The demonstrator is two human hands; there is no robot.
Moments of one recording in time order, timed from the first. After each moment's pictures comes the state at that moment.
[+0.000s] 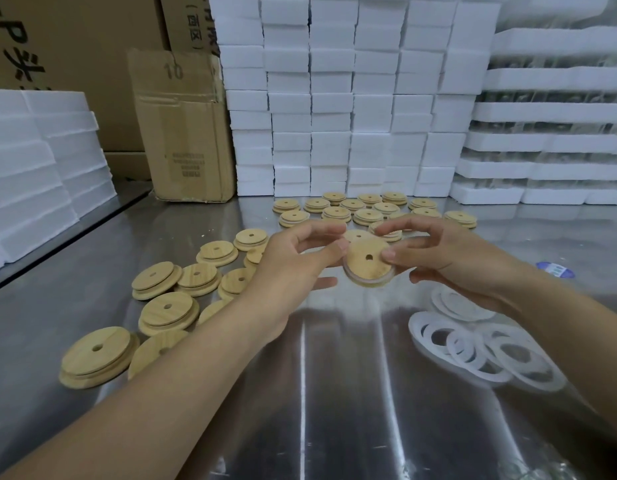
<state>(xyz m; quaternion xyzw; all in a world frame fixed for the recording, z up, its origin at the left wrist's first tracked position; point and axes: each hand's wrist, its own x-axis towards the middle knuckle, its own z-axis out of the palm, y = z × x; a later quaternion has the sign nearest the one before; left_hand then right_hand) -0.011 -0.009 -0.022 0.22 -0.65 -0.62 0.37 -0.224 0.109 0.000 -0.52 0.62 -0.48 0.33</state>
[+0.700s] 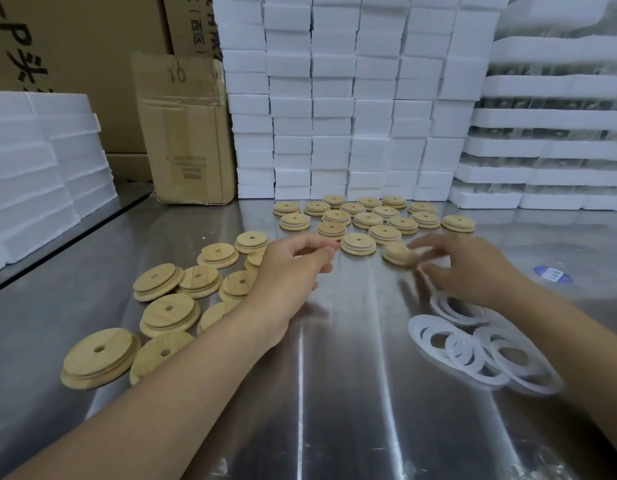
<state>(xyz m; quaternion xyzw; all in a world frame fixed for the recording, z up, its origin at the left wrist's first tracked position) -0.012 -0.009 -0.024 0.33 -0.65 -0.57 0.38 -0.263 0.107 -0.022 -0.52 0.83 -0.20 -0.04</state>
